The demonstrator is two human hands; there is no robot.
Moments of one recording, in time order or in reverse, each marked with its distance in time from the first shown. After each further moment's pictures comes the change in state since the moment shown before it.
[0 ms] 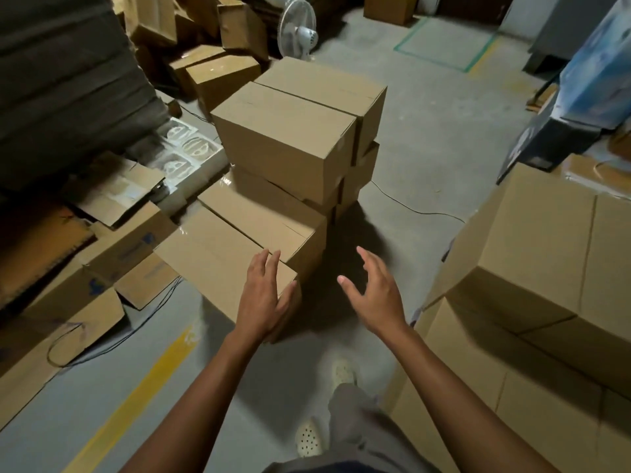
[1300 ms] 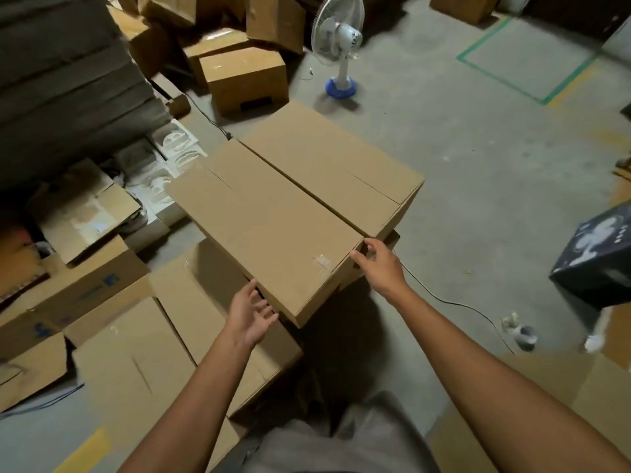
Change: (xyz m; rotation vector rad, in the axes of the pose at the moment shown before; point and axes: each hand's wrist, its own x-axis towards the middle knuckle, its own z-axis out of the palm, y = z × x) left_hand 0.518 0.058 0.060 -1.505 0.135 -1.153; right_hand 0.630 0.052 -0.053 0.042 -0.299 0.256
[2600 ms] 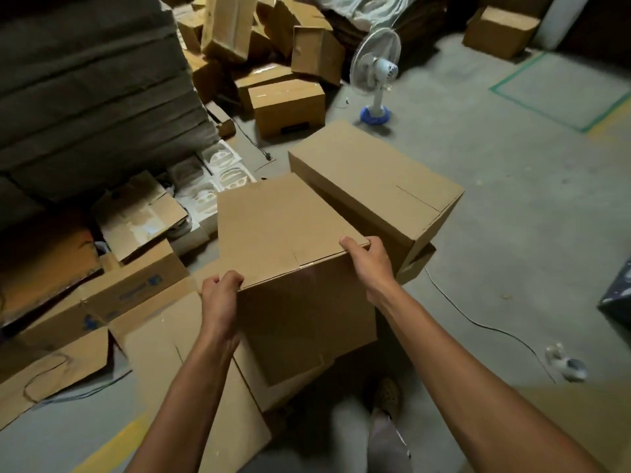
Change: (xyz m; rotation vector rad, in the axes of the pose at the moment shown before) left_hand -0.077 0.052 -0.093 0.220 0.247 0.522; right_hand -0.078 -0.087 0.077 0.380 -0.022 0.066
